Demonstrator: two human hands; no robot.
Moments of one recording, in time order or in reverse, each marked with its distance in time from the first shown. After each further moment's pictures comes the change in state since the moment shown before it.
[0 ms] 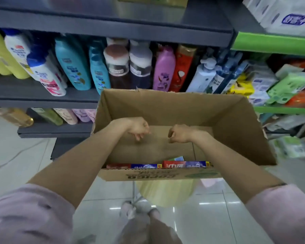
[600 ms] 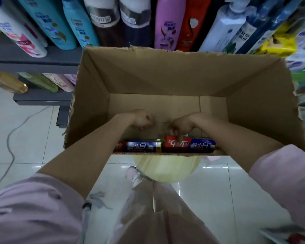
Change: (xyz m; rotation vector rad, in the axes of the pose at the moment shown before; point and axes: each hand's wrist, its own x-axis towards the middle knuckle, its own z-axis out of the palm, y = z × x) left_hand 0.066 -0.032 0.074 -0.075 -0.092 -0.083; right_hand 0.060 0.040 0.056 -0.076 -0.582 -0.106
